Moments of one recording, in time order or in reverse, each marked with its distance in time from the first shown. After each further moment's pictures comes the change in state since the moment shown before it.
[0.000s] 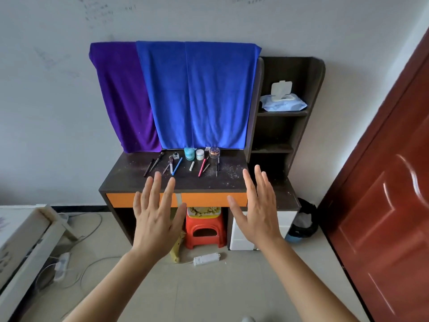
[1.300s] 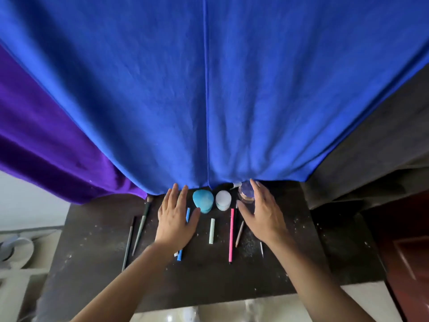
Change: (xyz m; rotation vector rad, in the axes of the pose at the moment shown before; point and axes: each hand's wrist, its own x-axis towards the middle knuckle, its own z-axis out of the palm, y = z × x) left_hand 0.448 -0.261 0.360 -0.177 -0.543 -0.264; right_hand 0.376 0.180 0.413 0.008 -0.397 0.457
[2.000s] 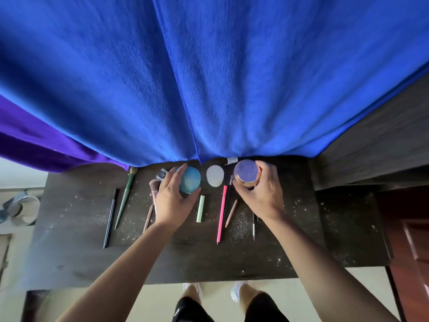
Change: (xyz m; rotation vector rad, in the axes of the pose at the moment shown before) left_hand 0.017 0.003 0.065 -0.120 0.146 -0.074; right_hand 0.024 0.051 0.032 0.129 0.165 -0.003
